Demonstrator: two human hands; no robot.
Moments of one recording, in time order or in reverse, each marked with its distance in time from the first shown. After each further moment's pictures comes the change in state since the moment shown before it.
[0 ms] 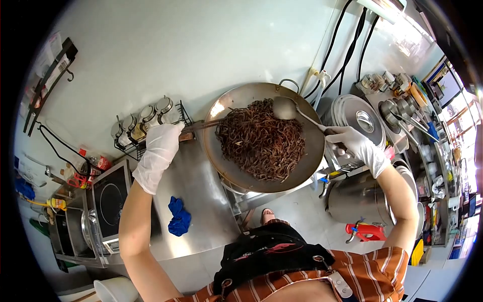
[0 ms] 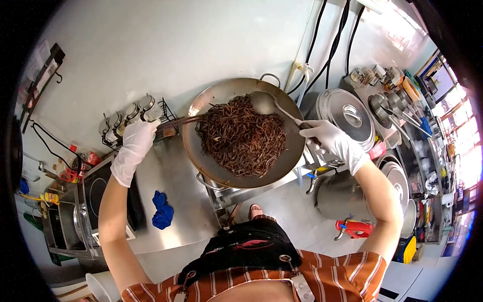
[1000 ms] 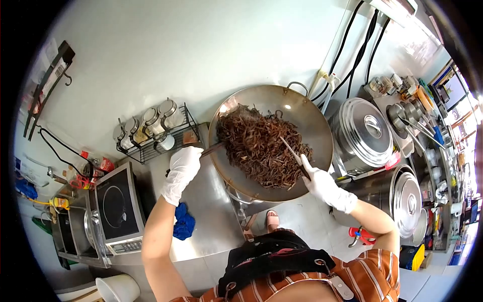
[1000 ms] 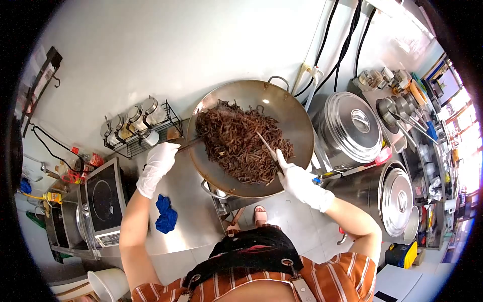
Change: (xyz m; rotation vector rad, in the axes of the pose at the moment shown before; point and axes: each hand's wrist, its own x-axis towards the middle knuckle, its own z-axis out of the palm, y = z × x) left_hand -0.012 0.024 0.074 -0.343 -0.337 -0.294; right_hand 0.043 0.094 0.104 -0.919 0.271 -0.523
